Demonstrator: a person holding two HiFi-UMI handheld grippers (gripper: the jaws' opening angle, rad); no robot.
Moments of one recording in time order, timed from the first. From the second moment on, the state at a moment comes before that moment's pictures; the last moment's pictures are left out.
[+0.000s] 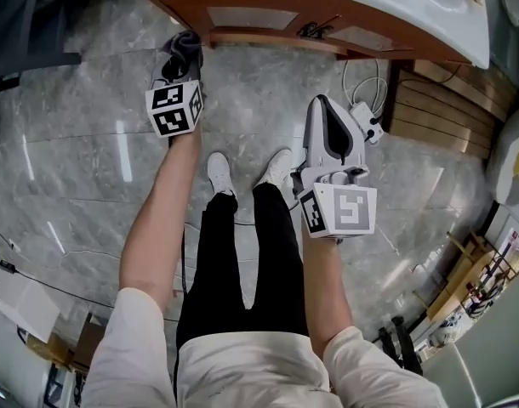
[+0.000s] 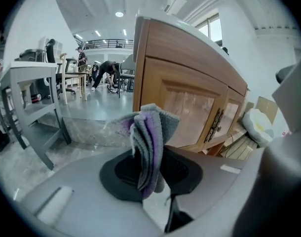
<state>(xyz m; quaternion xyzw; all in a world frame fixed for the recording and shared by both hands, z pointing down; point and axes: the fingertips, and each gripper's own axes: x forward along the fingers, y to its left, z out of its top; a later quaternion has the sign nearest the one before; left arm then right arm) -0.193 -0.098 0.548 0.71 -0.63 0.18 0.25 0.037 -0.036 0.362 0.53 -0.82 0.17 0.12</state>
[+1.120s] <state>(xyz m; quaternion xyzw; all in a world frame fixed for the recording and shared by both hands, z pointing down) -0.096 -0.006 0.222 0.77 -0.60 0.13 0.19 0.036 0.014 0.133 0.49 -0.86 0.16 0.06</state>
